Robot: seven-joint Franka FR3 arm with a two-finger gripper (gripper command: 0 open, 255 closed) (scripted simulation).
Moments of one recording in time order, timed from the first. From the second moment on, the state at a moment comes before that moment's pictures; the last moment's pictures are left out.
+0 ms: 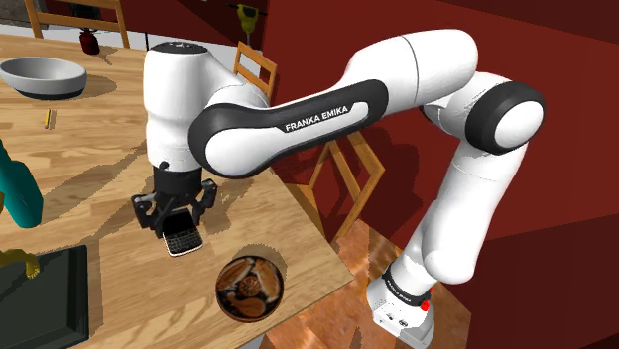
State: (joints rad) arm 0.20 0.22 0.58 -1.85 -0.07 2.06 0.96
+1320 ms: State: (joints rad) arm 0.26 -0.35 0.60 -2.33 0.28 2.05 0.86
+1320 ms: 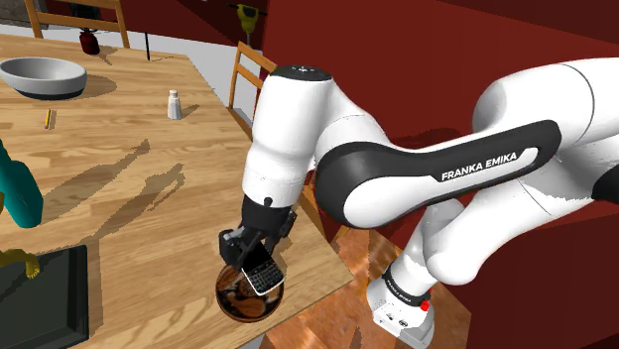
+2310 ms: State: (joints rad) arm 0.26 -0.27 0.64 -2.45 0.28 2.24 0.86
